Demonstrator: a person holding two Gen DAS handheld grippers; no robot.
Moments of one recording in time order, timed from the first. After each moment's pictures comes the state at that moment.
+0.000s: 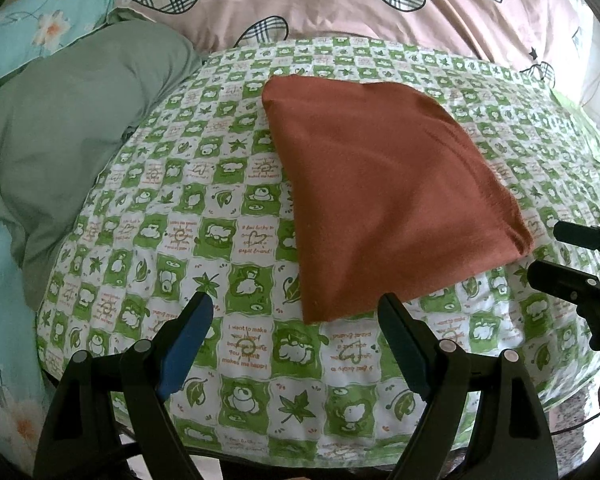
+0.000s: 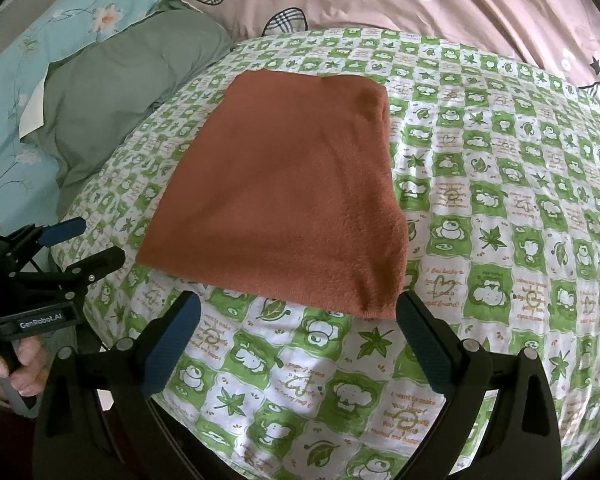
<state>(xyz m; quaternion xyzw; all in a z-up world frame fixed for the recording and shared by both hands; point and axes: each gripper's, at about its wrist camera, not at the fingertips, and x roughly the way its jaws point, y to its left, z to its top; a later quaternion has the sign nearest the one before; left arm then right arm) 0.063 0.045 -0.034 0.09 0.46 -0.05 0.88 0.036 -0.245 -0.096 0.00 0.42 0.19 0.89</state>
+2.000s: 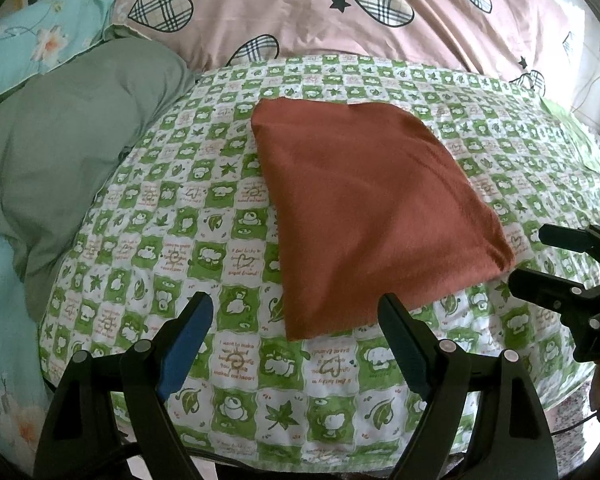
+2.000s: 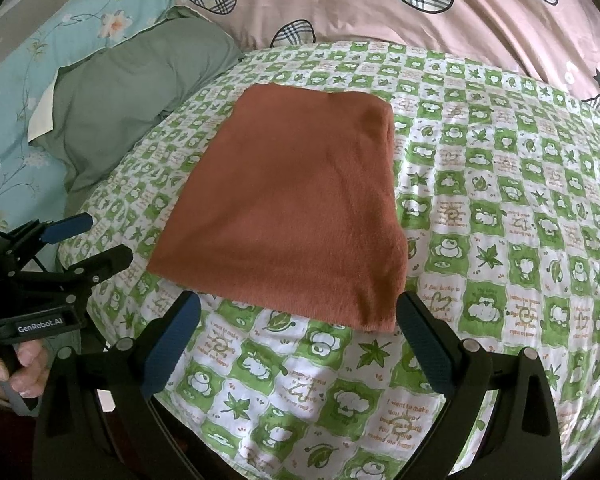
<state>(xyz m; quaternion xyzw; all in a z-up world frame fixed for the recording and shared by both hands) 0.055 0.034 -0.016 0.08 0.44 -0.06 0.89 0.033 -0.240 -0.081 0.00 0.40 0.19 0.90</state>
